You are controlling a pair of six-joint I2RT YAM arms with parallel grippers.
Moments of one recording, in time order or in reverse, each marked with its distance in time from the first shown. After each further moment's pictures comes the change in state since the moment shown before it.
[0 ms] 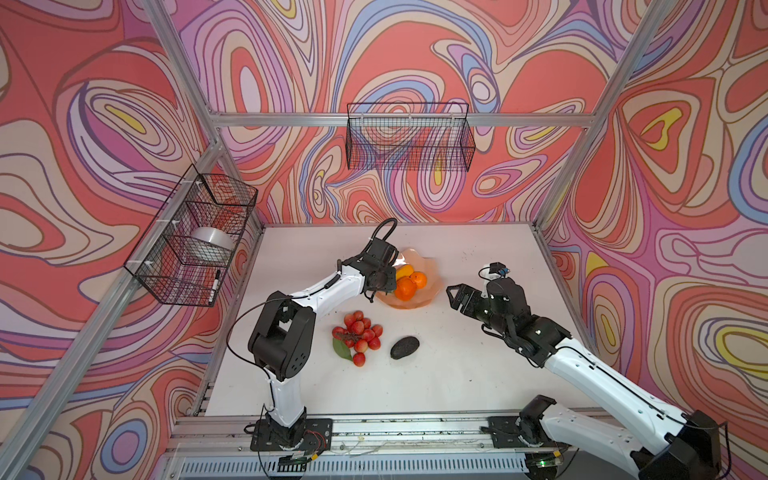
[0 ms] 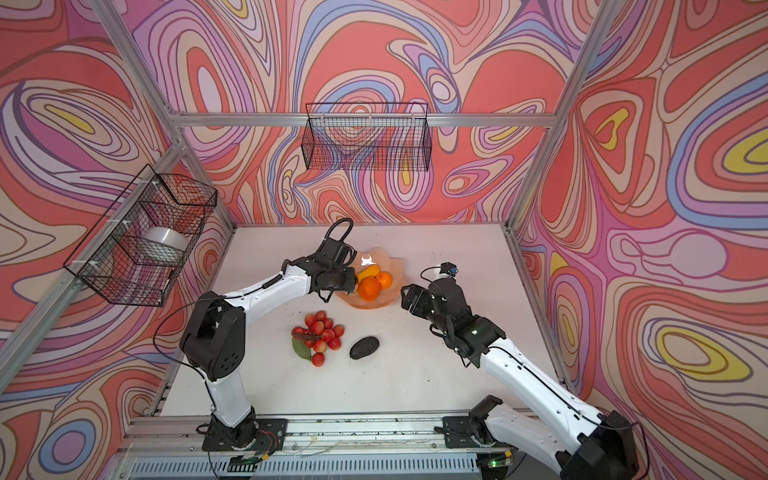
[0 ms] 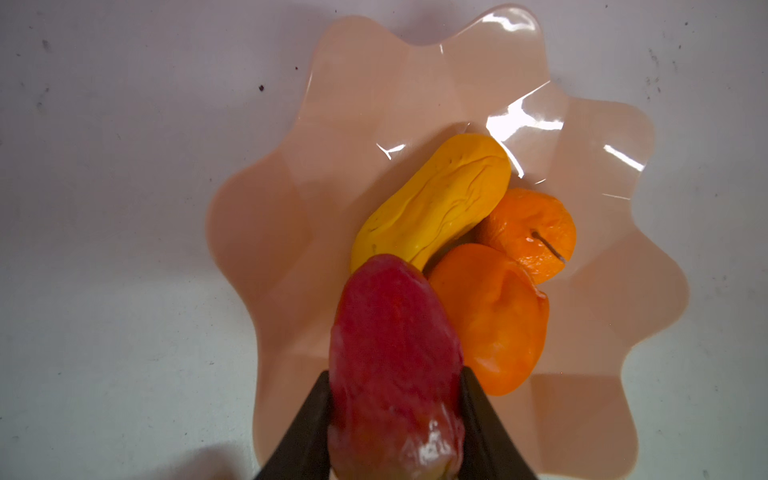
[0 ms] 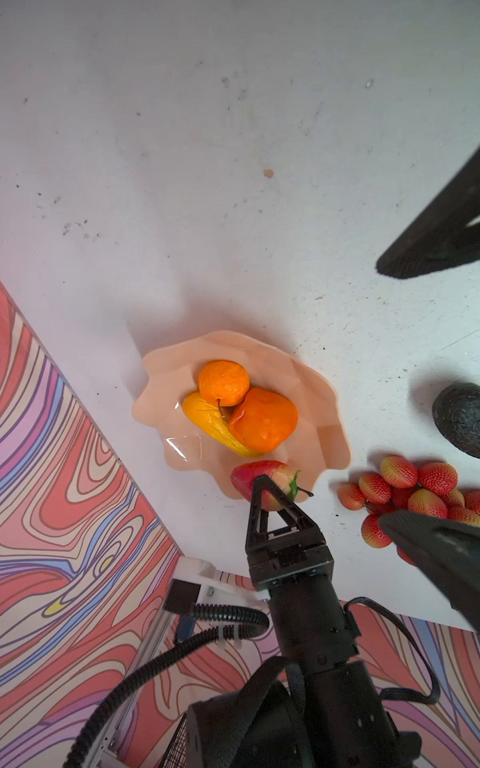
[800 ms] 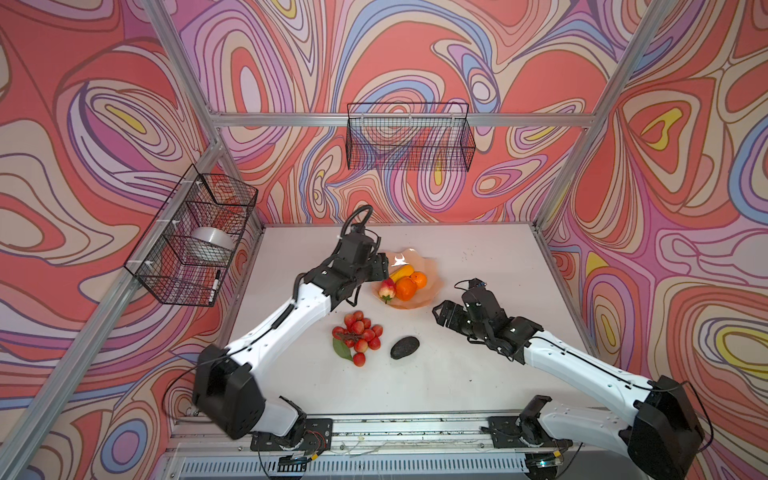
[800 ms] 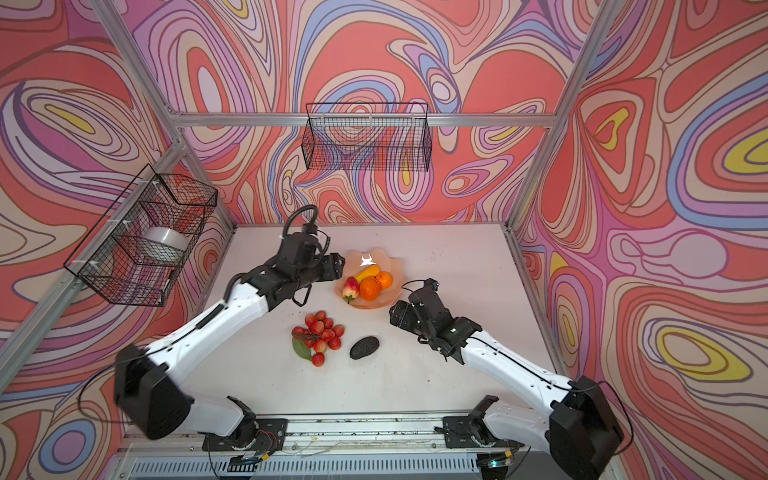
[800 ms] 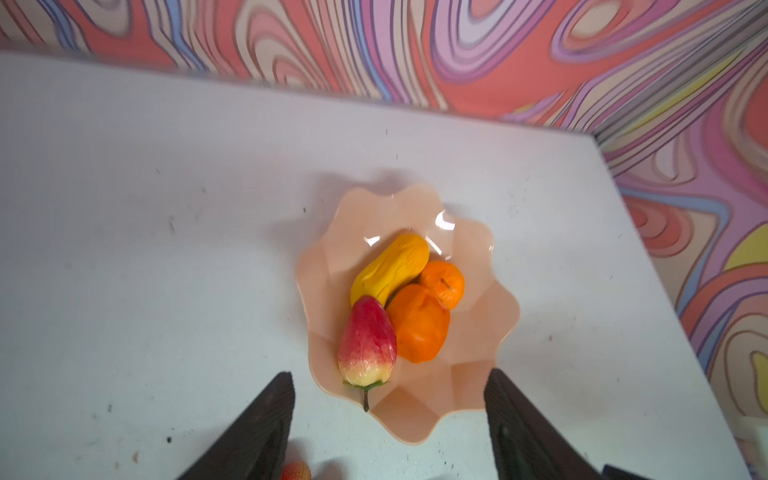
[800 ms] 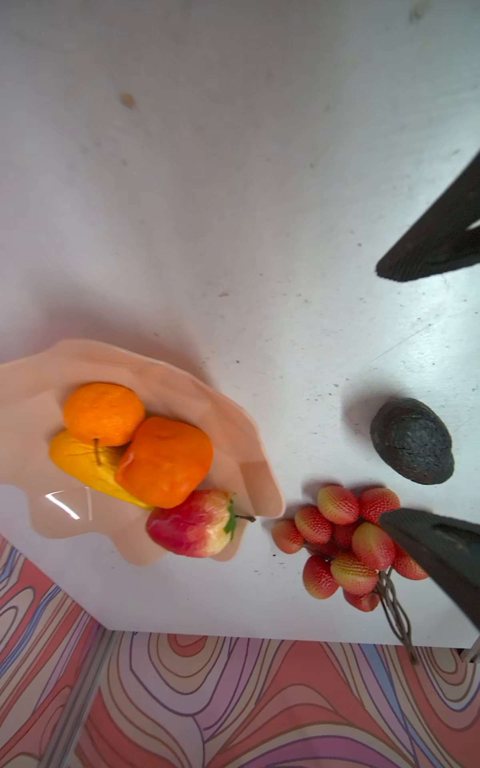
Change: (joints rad) left arm 0.000 -0.593 -0.218 0.100 -0.146 0.030; right arm 0.172 0.174 -0.069 -0.006 -0.056 0.166
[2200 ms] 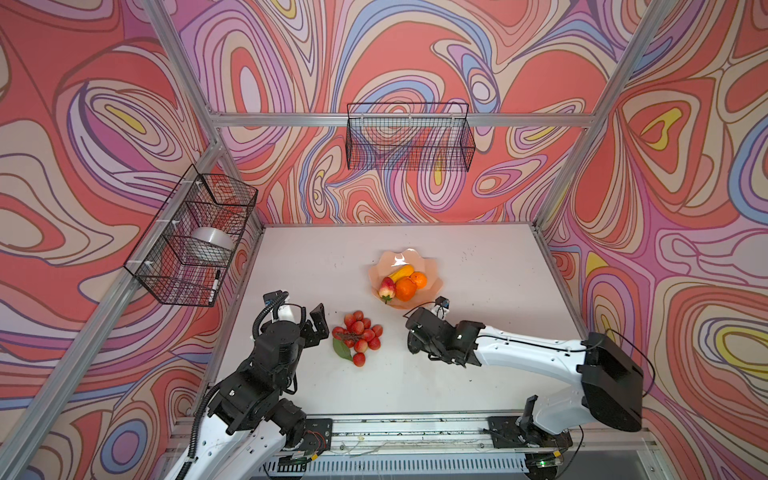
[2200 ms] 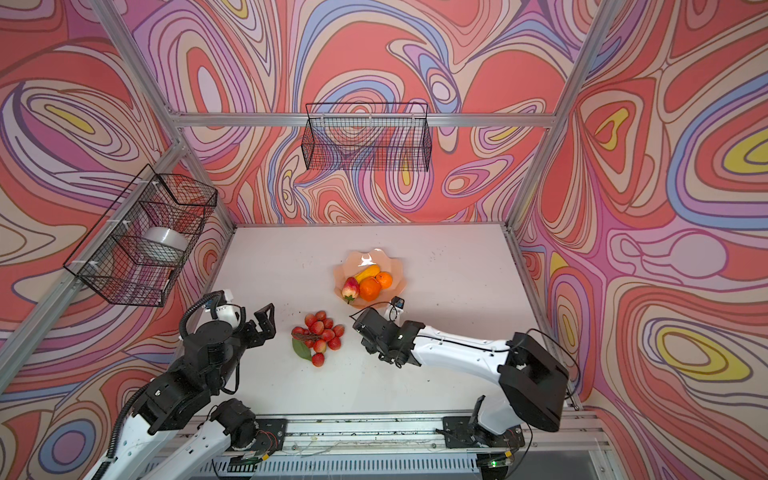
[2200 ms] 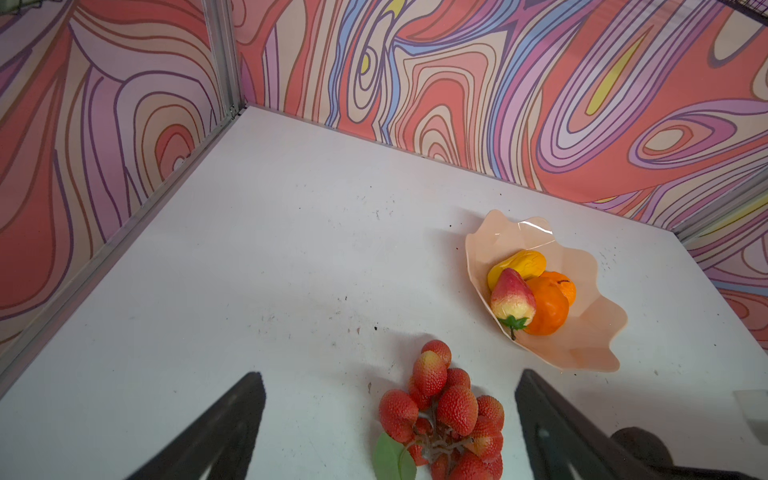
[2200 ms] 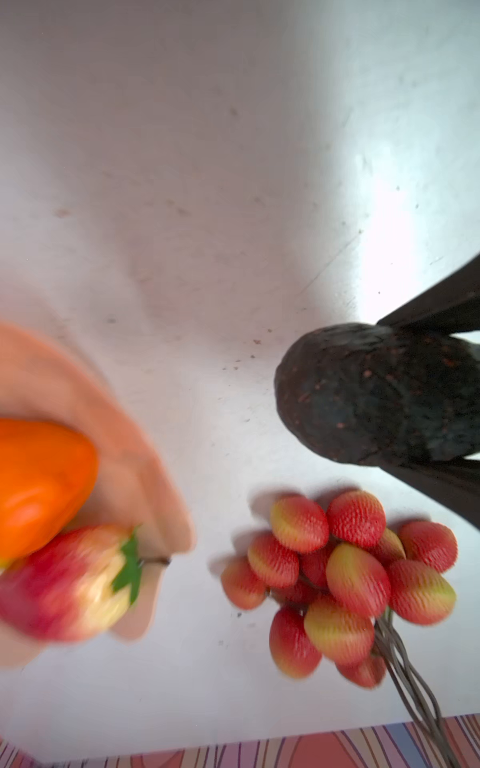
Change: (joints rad) left arm 0.002 -0.806 -0.482 -0.270 -0.306 -0.055; right arm 0.236 0.249 0.264 -0.176 0.265 0.246
